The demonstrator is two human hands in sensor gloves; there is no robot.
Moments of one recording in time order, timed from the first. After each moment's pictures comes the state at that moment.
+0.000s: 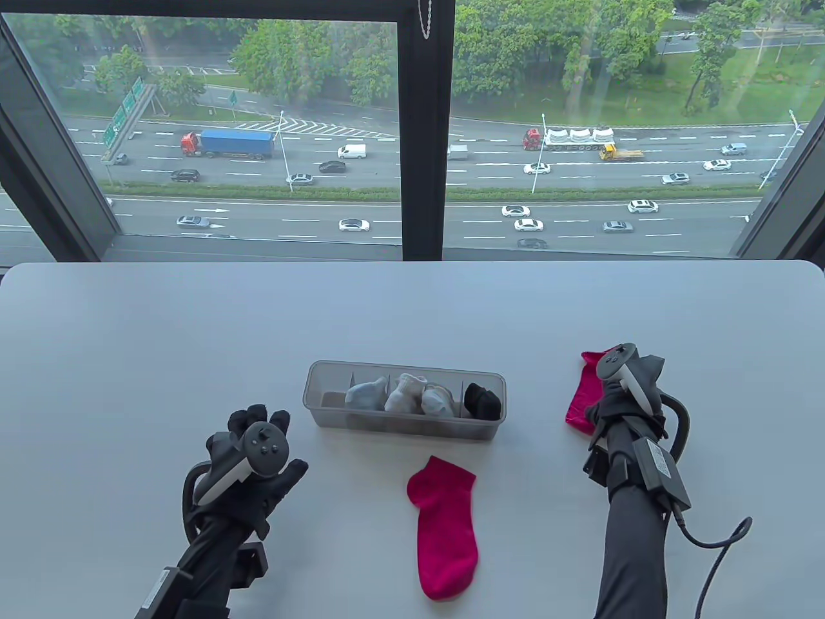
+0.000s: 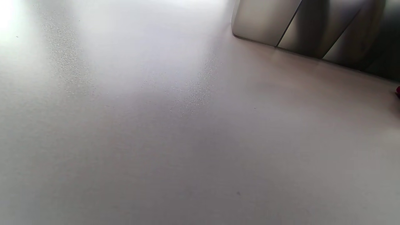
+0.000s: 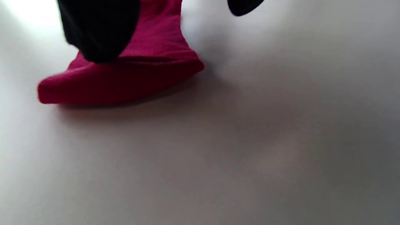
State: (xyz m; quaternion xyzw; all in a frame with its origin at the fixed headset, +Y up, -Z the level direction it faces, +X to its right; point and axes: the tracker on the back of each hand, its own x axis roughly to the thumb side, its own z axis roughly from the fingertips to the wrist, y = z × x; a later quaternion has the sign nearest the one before) left_hand -0.257 -0.732 -0.316 -0.22 -0.02 0.11 0.97; right_hand 0.285 -0.754 -0.429 -0.30 0.25 0.92 0.11
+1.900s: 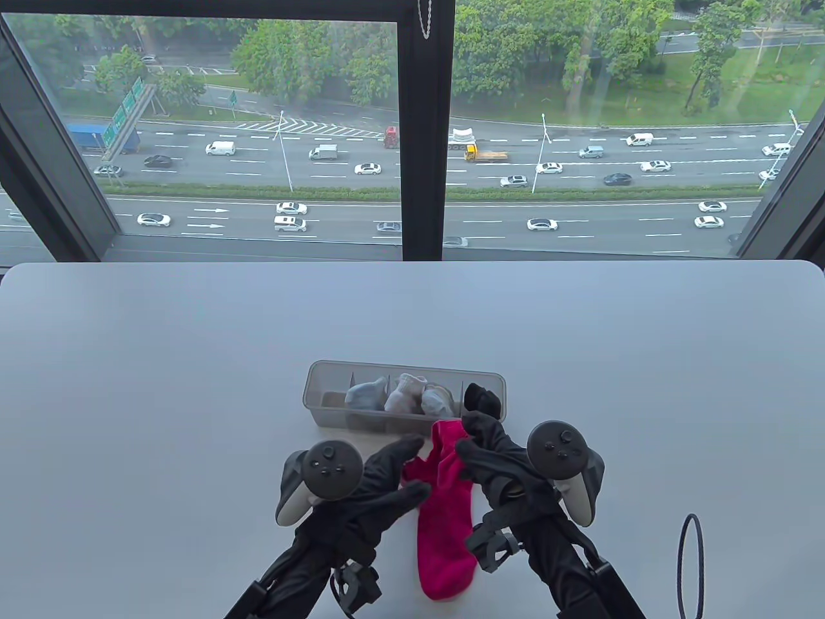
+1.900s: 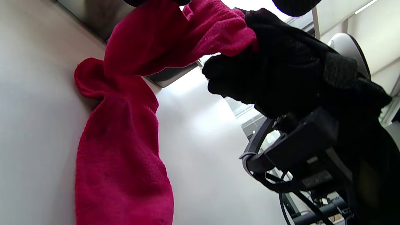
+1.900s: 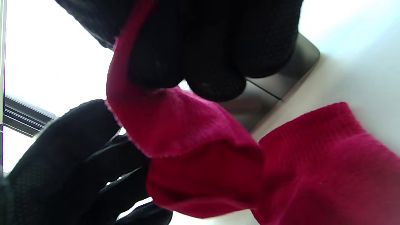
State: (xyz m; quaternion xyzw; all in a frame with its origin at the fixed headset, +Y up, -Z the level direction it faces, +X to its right) left_hand -0.108 -0.715 -0.280 -0.18 -0.29 0.37 0.86; right_hand 0.120 -0.709 -0.302 0.03 0.06 0.85 0.52
